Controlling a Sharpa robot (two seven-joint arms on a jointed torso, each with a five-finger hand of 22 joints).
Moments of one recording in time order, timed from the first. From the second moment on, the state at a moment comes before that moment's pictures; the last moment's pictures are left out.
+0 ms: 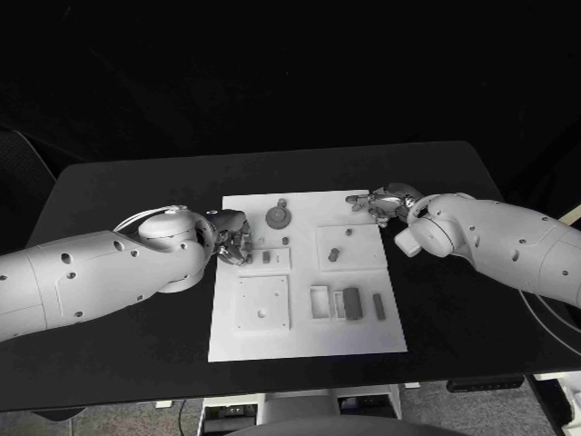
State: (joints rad) left arm 1.31 -0.70 -0.23 1.45 -1.38 -0.10 -0.39; left_hand 1.30 -0.17 0.49 -0.13 0.18 0.85 0.11 0.30 0.40 1.06 0.06 1.00 0.44 1.15 -0.05 1.44 1.08 0.14 1.00 -0.08 1.64 0.45; right arm 1.15 -0.64 -0.01 1.00 -0.58 -0.16 -0.08; right_hand 0.89 -0.10 0.33 -0.09 0.19 0.87 0.15 0.33 0.53 1.02 0.04 1.30 0.74 1.02 -0.04 1.60 0.90 0.21 0.76 0.00 1.66 0.70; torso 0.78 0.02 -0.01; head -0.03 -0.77
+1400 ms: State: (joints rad) left arm 1.31 -0.75 -0.23 1.46 -1.29 -0.21 -0.24; left_hand 1.31 -0.17 0.31 -0.12 0.18 0.94 0.14 0.39 0.44 1.06 0.06 1.01 0.44 1.15 -0.06 1.44 1.08 0.14 0.99 -0.08 1.64 0.44; right arm 1.14 -0.64 -0.01 1.00 -0.58 -0.15 -0.08; right_hand 0.89 -0.10 0.33 -0.09 0.19 0.88 0.15 0.33 0.53 1.02 0.04 1.30 0.74 1.02 -0.04 1.60 0.90 0.21 0.76 0.00 1.66 0.70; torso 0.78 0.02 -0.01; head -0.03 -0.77
